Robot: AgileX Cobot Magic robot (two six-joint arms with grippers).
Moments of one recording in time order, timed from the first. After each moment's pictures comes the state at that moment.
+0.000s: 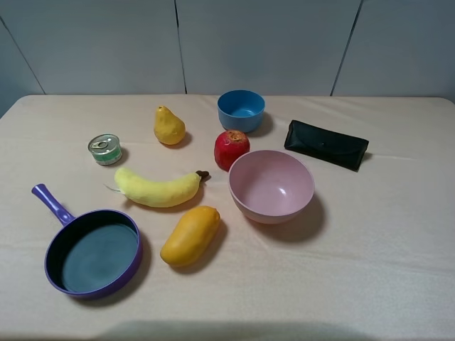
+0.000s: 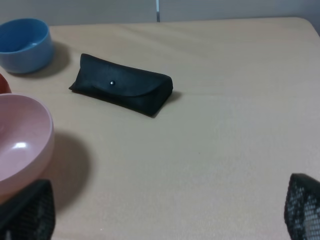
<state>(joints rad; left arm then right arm) 0.04 -0.01 -0.50 -0.07 1.07 0.15 -0.01 -0.01 -0.50 0.07 1.03 0.01</state>
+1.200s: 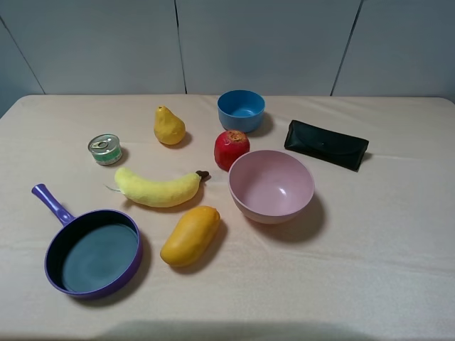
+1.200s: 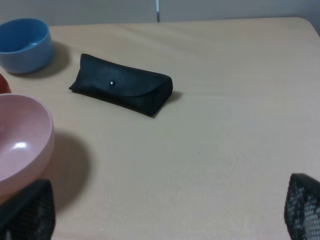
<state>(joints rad) 0.04 -0.01 -0.50 -0.06 1.06 0.15 -0.01 -0.01 -0.50 0.07 1.03 0.01</state>
